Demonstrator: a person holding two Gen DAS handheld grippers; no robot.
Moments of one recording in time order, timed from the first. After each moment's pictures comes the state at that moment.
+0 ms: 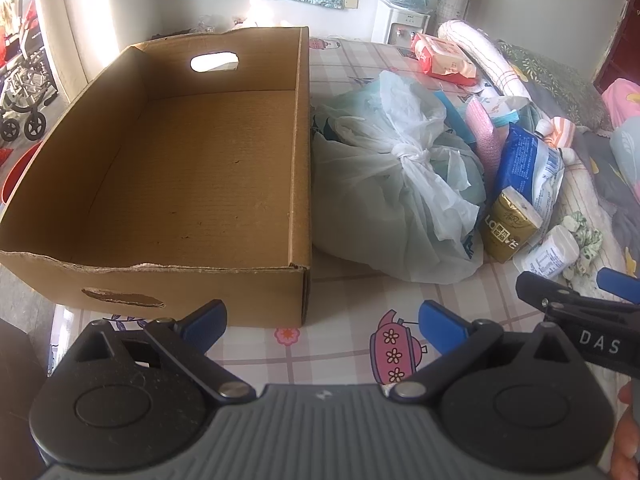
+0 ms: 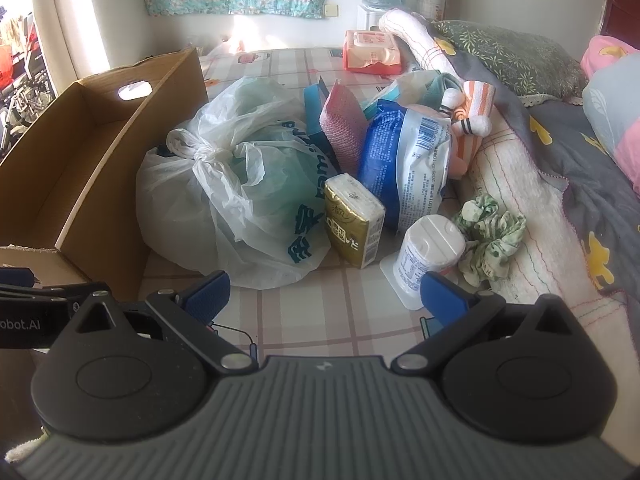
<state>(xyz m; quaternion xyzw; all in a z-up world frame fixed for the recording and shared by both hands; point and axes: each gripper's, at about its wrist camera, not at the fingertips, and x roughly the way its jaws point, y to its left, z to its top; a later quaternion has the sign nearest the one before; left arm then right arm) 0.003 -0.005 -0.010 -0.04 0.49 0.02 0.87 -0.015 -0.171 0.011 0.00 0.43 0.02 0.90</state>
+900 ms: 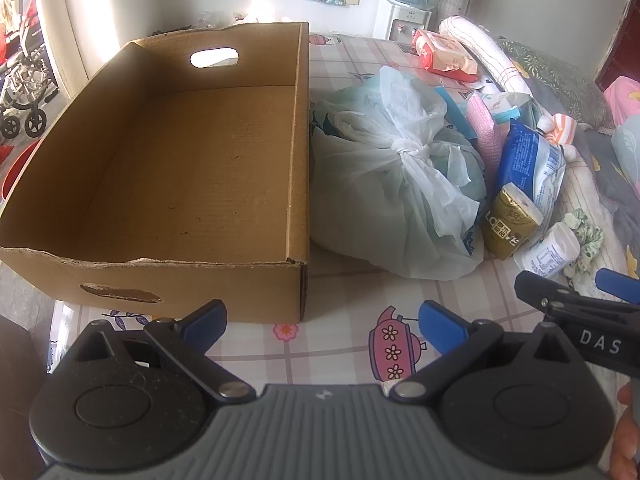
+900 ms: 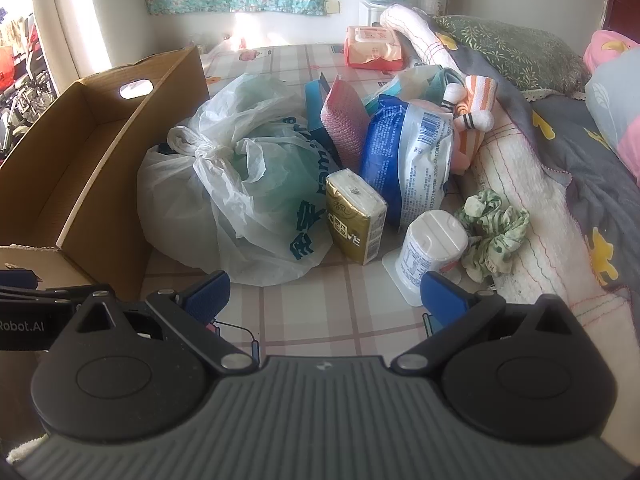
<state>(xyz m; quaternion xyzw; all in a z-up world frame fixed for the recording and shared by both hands) 0.002 -0.007 -0.012 -0.04 0.49 0.02 0.87 -0.014 -0.173 0.009 0.00 0.43 0.03 0.90</state>
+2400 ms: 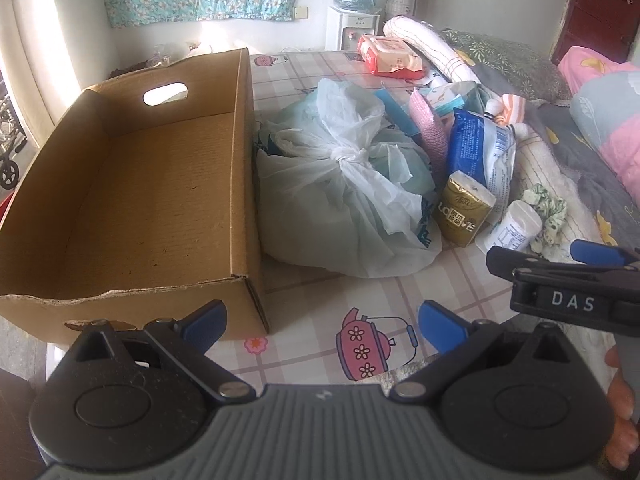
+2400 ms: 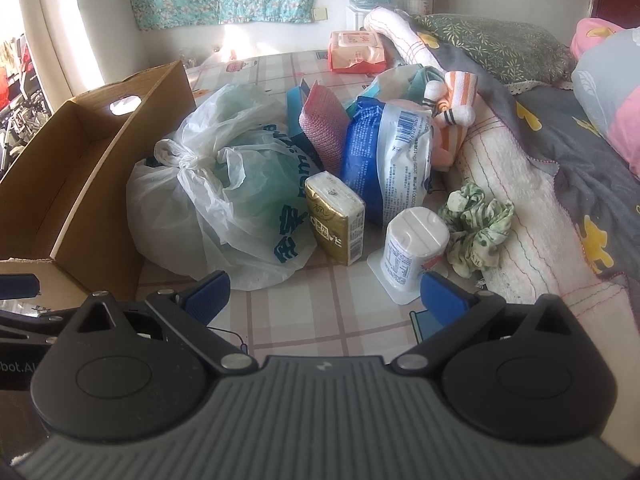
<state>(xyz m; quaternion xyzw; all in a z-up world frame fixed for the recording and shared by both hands) -0.007 -0.037 0.002 0.02 0.47 -0.05 0.88 -0.024 -0.197 0.013 0.03 0.41 0.01 0.91</state>
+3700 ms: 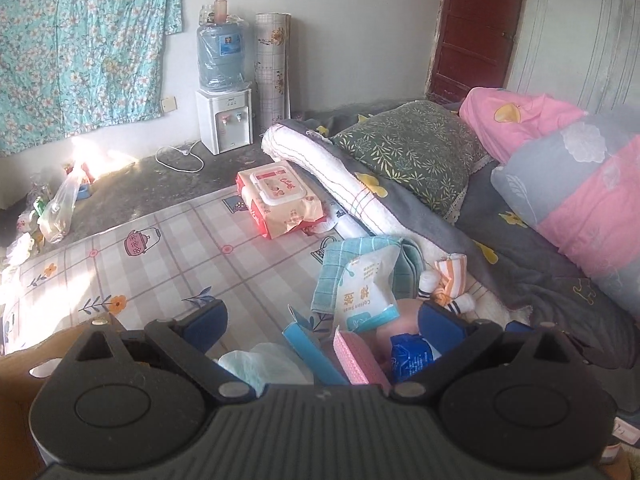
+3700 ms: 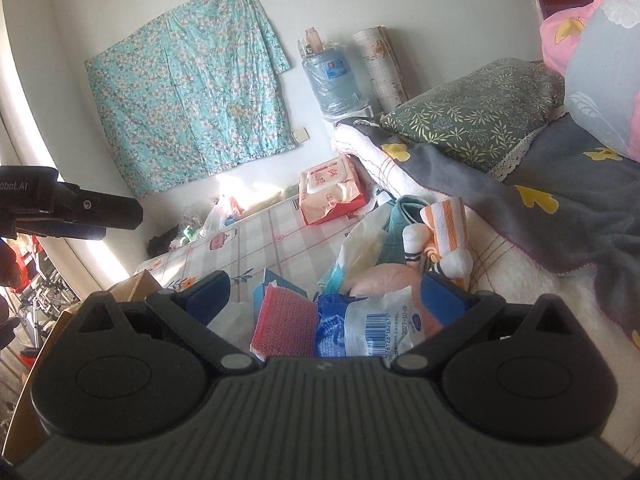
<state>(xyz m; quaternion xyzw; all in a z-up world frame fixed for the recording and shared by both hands) 0.239 -0.103 0.100 0.07 0.38 -0.24 0.89 0.113 -0.283 0.023 0.21 0.25 -0.01 0.95</state>
